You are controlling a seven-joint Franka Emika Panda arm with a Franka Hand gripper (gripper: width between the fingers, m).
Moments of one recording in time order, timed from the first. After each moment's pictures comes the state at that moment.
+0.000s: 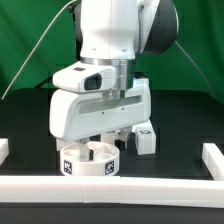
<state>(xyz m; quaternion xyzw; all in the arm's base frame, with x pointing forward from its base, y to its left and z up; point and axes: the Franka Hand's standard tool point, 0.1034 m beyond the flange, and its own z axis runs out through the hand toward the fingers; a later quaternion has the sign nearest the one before) 0.545 -0.048 0.015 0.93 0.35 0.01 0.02</state>
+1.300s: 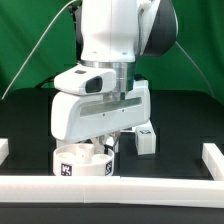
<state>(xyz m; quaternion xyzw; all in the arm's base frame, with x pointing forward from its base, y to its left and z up) 0.541 -0.046 0.012 0.93 0.36 0.01 0.02</state>
